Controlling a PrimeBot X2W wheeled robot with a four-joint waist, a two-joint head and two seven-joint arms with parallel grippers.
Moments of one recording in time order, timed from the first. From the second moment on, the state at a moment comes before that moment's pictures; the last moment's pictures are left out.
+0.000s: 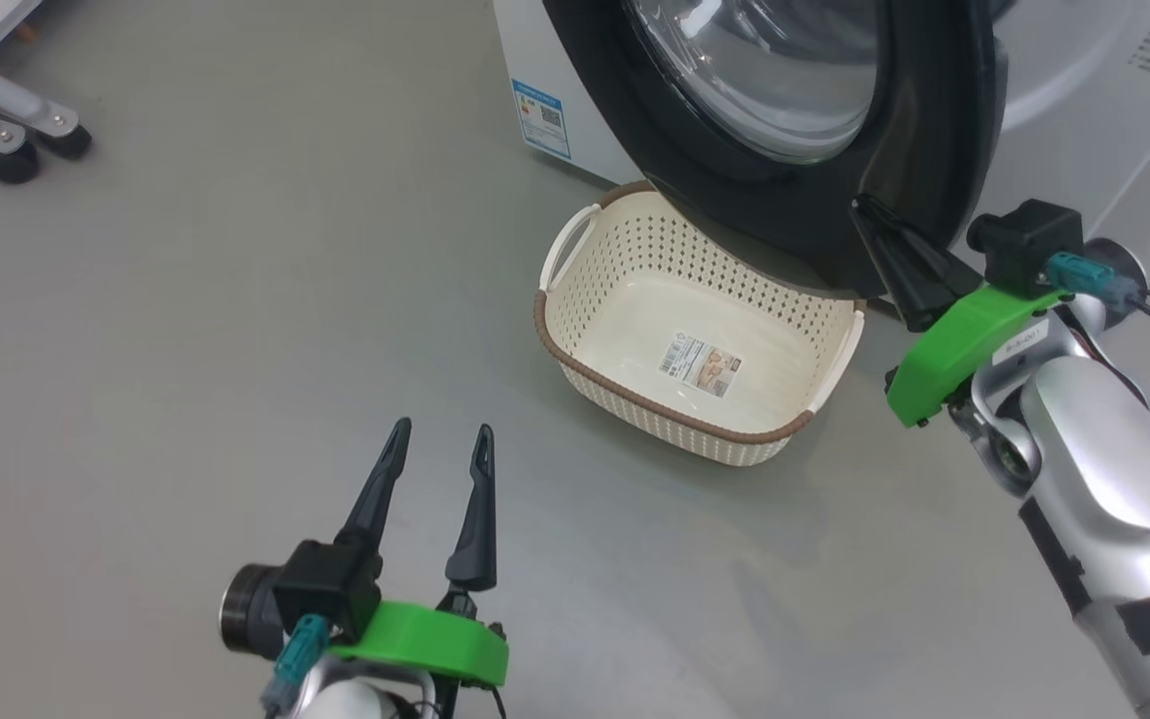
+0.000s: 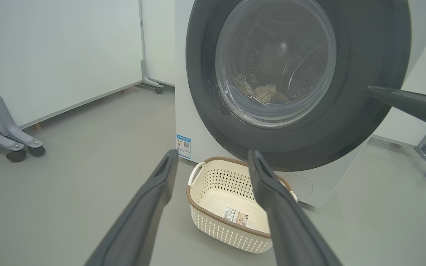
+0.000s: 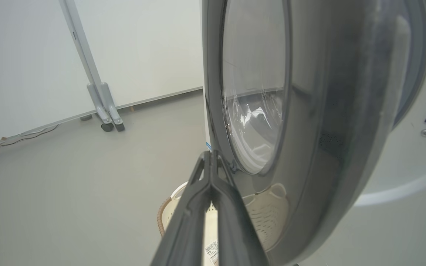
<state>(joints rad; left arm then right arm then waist) -0.18 0.06 -0.46 0.12 -0.29 0.08 -0.25 -0.63 -0.22 0.39 0.57 0.28 0.13 -0.19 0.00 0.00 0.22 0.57</state>
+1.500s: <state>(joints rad) -0.24 0.04 -0.59 0.02 -0.28 0.21 -0.25 -1.09 -0.47 0.28 0.93 0.28 0.13 -0.25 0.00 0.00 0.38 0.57</state>
